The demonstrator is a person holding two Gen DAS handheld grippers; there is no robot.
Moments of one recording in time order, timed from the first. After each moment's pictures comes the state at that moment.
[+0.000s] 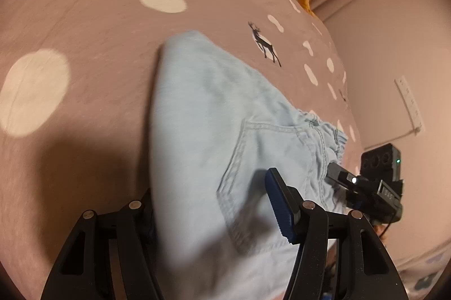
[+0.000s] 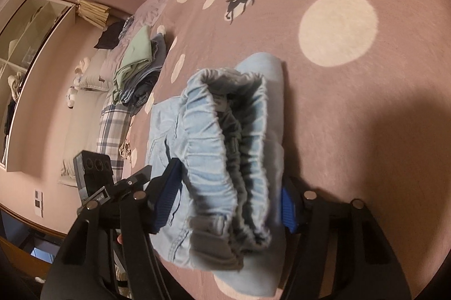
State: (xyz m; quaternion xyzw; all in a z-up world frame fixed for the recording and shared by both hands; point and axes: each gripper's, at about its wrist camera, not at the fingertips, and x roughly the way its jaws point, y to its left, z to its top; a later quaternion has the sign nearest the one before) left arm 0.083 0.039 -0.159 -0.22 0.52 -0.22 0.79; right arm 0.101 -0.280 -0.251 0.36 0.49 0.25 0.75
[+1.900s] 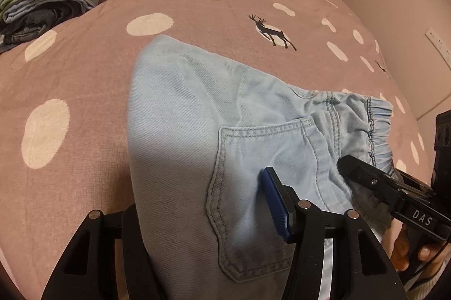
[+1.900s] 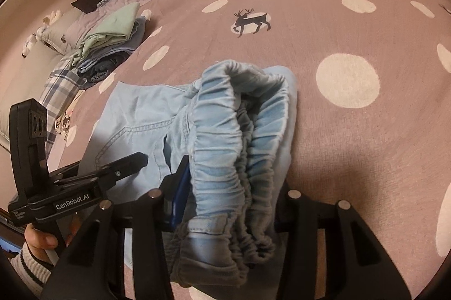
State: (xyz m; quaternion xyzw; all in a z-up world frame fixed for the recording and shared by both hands) left arm 0.079 -0.009 -0.155 -0.06 0.51 -0.14 0.85; right arm 0.091 -0.215 -0.225 0.16 0.46 0.14 0.86
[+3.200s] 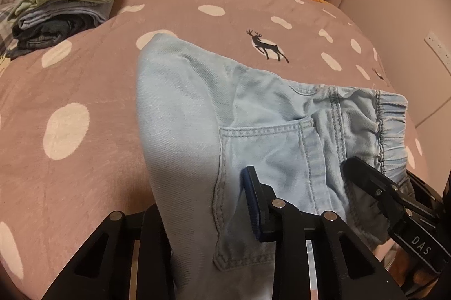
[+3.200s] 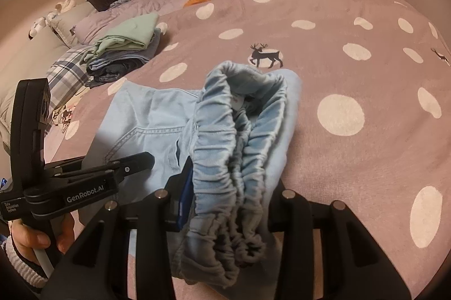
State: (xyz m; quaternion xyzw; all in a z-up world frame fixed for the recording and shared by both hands) left arm 0.054 -0.010 -0.128 -0.07 0.48 -0.13 0.87; right arm 0.052 -0.188 -0.183 0.10 0.40 0.12 0.90
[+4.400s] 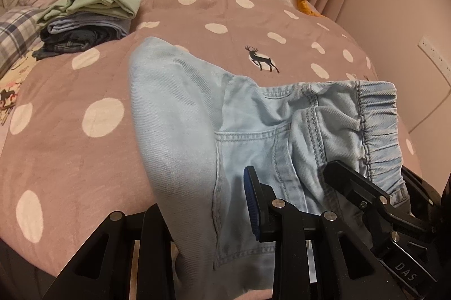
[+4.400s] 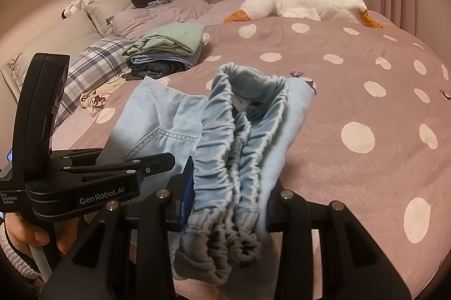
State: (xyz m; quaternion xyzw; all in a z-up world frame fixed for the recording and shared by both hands) left arm 0.003 0.005 -0.092 -0.07 0.45 -0.12 0.88; right arm 0.004 -0.148 -0.142 0.04 0.35 0.17 0.92
